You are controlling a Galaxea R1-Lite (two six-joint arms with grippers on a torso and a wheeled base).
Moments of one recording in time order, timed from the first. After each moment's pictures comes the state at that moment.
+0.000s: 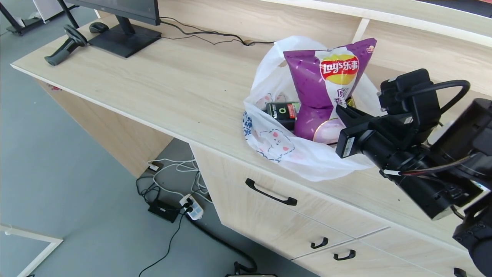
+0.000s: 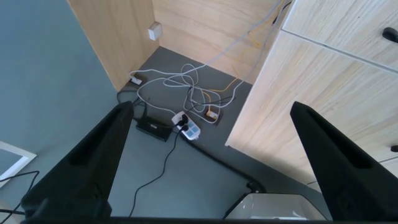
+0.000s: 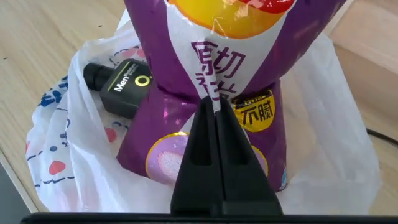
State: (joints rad) left arm 0.00 0.00 0.00 -0.02 0.00 0.03; right arm 0.62 1.62 -0.68 -1.18 -0.34 -0.32
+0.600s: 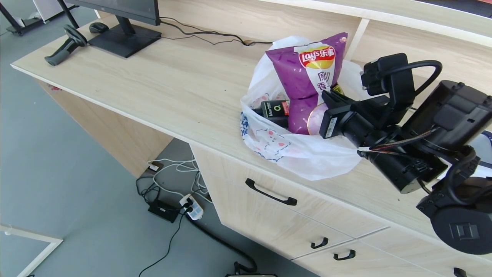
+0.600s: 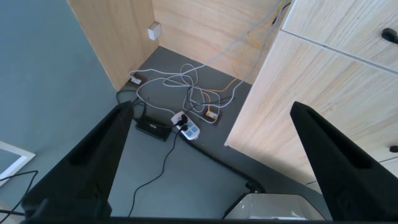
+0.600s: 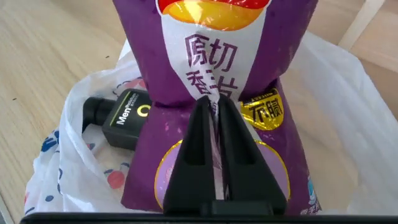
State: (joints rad) left arm 0.00 0.00 0.00 -0.02 0.00 0.03; right arm 0.60 1.72 -0.84 -1.17 -0.31 -0.26
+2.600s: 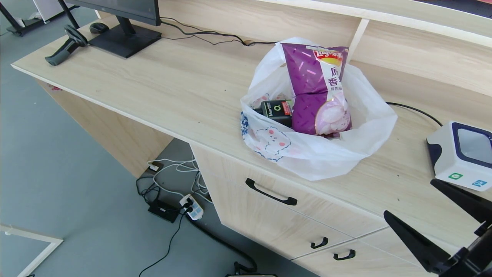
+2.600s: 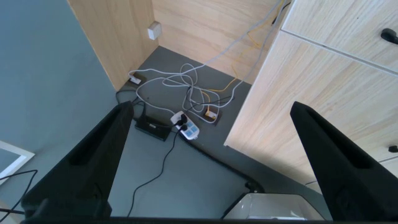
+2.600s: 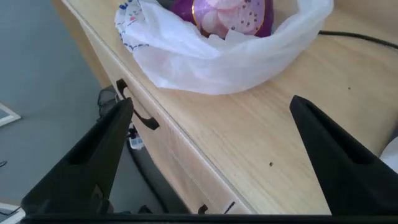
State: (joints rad) left arm 0.00 0.00 0.00 -0.02 0.00 0.02; right arm 0.71 1.10 -0.05 -1.16 -0.30 -0.21
